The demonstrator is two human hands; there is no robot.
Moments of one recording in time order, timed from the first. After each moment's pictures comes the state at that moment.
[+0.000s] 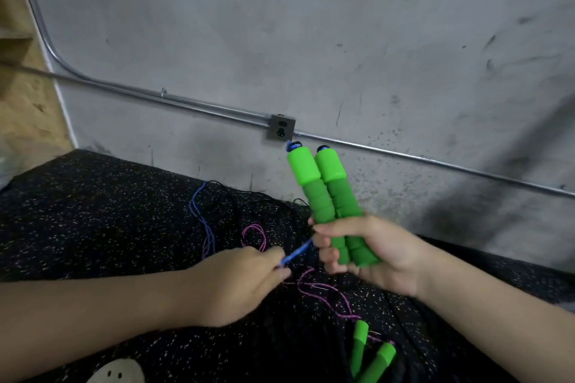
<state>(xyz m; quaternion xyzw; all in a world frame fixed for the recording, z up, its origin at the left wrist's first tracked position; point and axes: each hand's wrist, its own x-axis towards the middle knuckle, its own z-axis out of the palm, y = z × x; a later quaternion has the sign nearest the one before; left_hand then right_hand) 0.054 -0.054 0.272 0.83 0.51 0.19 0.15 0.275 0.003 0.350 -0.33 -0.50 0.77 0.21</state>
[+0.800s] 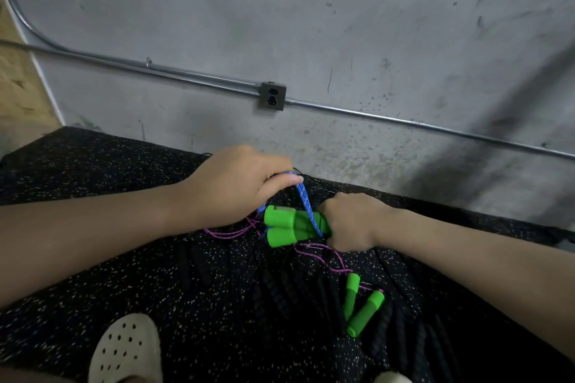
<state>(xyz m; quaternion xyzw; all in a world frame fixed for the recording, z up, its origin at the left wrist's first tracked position) 0.055 -0.042 0.336 0.83 0.48 0.27 -0.05 0.280 0.012 0.313 -0.44 -0.88 -0.04 -0.16</state>
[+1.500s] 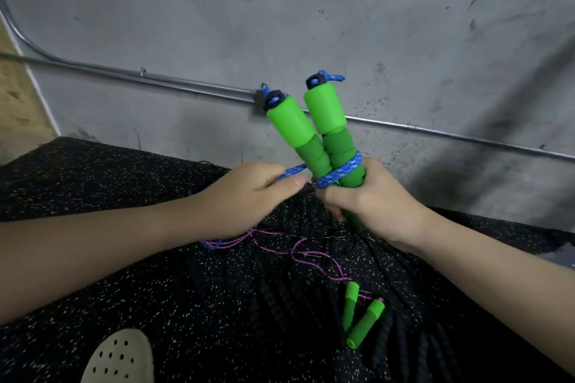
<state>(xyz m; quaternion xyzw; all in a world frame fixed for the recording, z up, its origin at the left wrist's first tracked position) 0.081 -0.042 0.340 0.77 0.50 0.30 0.24 0.291 -0.012 0.359 -0.39 -0.76 0.39 0.33</state>
